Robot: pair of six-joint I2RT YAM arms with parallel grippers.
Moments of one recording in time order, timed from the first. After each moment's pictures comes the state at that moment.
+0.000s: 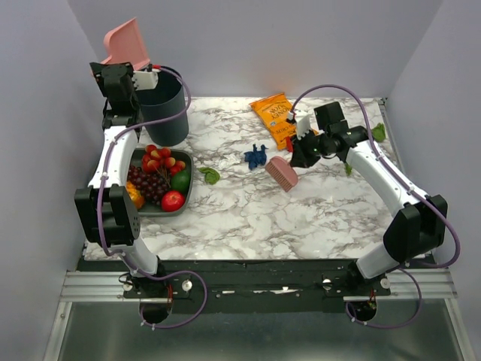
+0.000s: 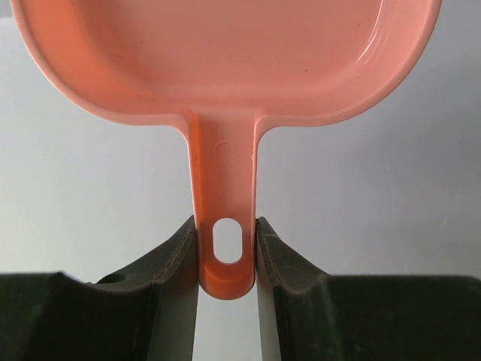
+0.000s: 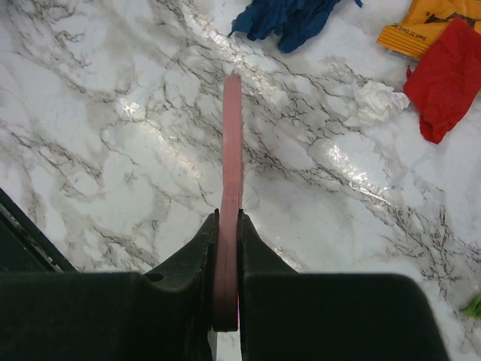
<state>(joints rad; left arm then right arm) 0.08 1.67 1.53 0.13 -0.39 1.60 0.36 1.55 1.39 -0.75 -0.39 -0.28</state>
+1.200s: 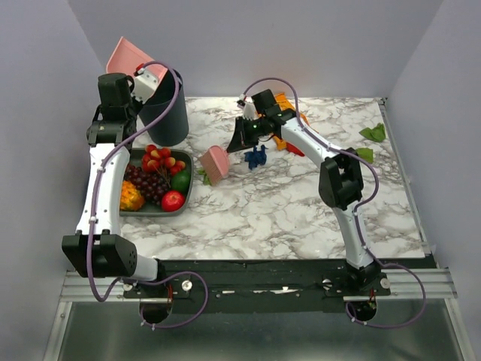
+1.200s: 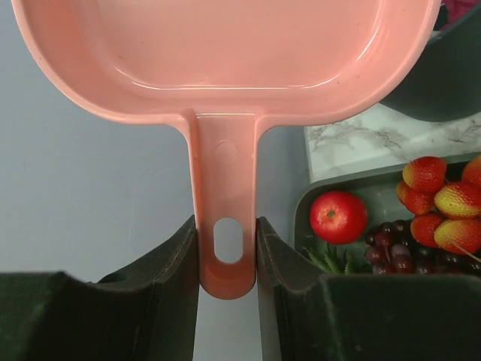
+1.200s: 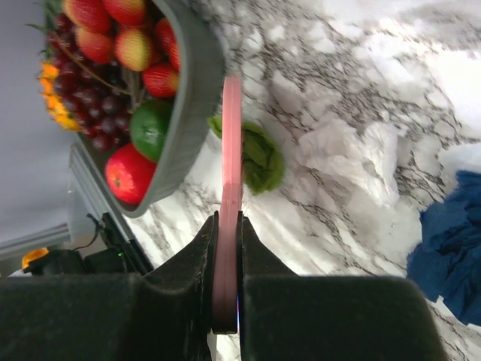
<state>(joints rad) 0.05 1.42 1.59 -0.58 -0.26 0.73 0.54 2.32 2.12 -0.60 -0.66 0.42</state>
